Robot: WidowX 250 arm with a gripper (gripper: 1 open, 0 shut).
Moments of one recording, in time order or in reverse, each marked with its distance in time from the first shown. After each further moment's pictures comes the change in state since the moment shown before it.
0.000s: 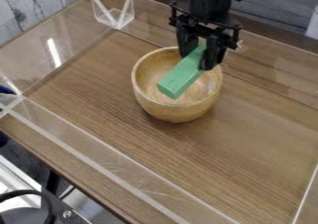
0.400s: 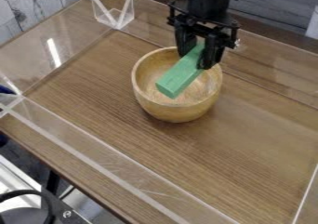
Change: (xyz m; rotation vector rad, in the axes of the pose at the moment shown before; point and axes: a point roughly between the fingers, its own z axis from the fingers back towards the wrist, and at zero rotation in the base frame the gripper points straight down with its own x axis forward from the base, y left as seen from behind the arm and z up) arm 0.001 0.003 -0.001 0.001 -0.010 0.005
